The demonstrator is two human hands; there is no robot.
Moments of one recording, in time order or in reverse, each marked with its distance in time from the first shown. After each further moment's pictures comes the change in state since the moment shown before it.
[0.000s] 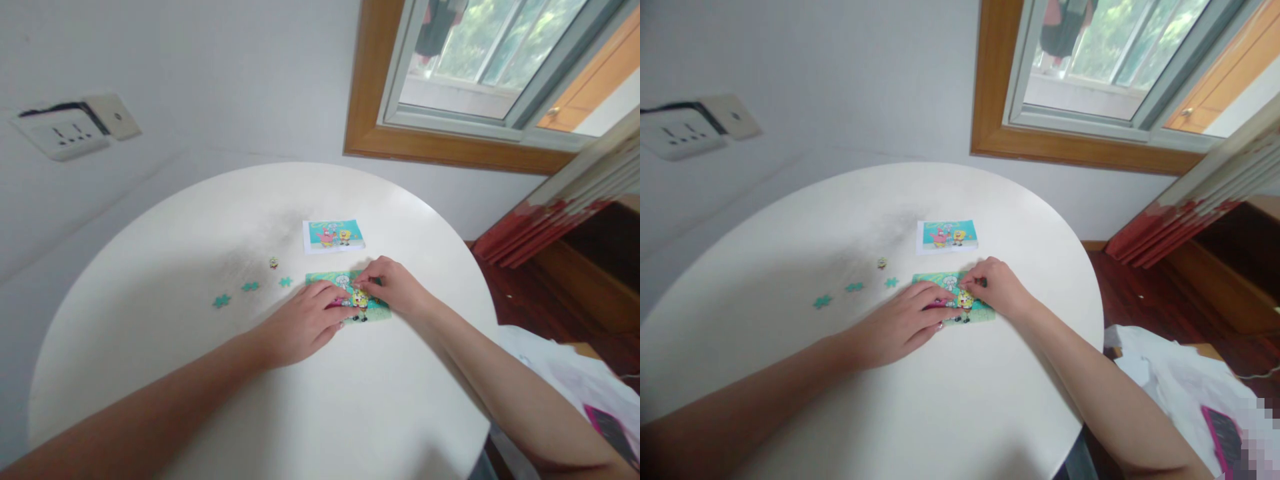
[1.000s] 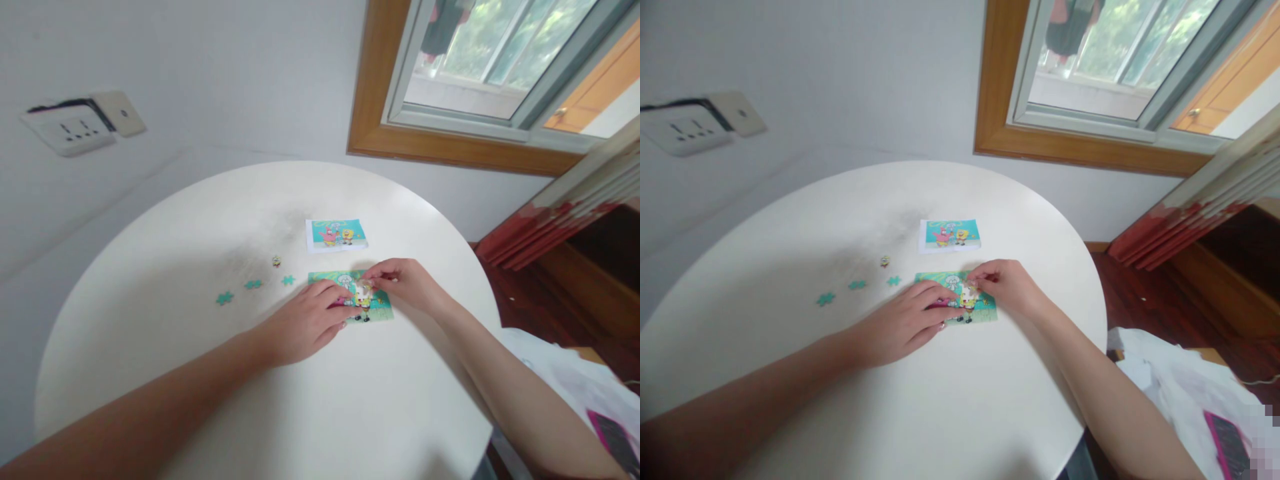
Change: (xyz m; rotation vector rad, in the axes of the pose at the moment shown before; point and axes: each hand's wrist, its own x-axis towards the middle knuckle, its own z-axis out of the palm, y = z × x) left_hand -0.001 -0.001 0.001 -0.001 0.018 0.006; right_hand -0.006 -0.003 -0.010 0.304 -0.012 0.247
